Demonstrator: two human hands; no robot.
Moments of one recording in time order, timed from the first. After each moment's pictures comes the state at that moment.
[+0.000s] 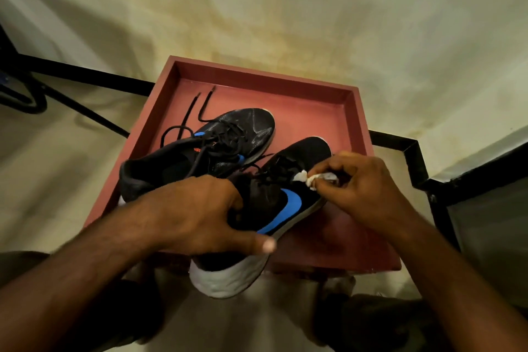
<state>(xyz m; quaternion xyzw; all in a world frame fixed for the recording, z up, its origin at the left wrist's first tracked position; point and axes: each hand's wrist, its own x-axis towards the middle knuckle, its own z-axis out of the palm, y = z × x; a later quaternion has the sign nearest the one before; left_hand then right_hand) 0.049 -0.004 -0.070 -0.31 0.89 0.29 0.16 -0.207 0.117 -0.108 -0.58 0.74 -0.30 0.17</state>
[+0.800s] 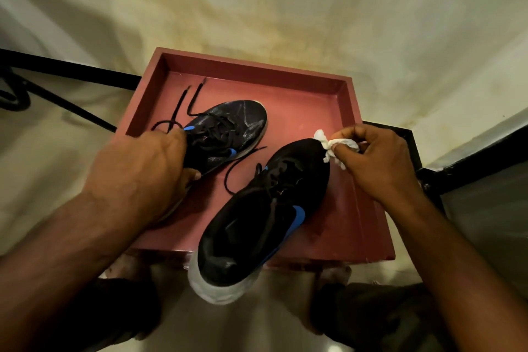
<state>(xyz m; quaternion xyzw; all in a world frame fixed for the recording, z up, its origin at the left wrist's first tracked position) 0.065 -0.030 -0.073 -0.47 0.88 -0.02 0.06 -0.229 0.109 -0.106 -0.43 0.83 -0.34 0.08</state>
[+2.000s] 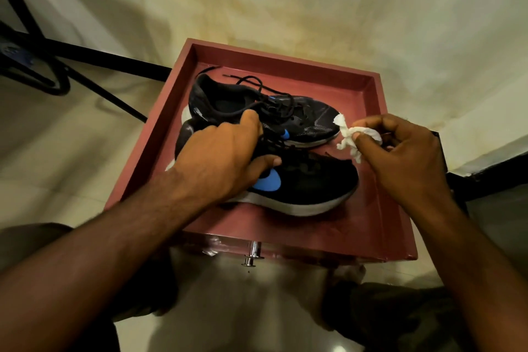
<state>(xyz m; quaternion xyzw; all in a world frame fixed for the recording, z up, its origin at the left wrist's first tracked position) 0.030 -0.023 -0.097 -0.37 0.91 0.15 -0.07 -0.204 0.113 -0.093 -0.46 0.78 -0.41 0.08</state>
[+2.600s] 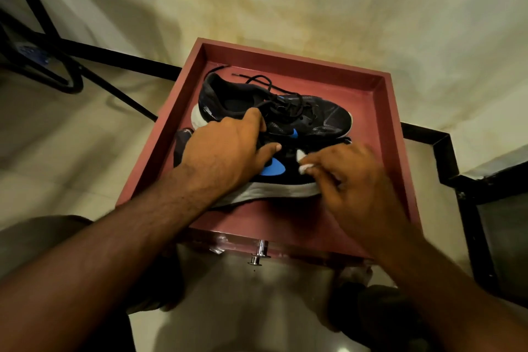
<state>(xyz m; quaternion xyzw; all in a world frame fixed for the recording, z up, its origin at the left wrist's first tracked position) 0.026 -0.029 -0.102 -0.42 0.90 0.09 -0.07 -0.143 0.116 -0.115 -0.63 0.71 -0.30 0.04</state>
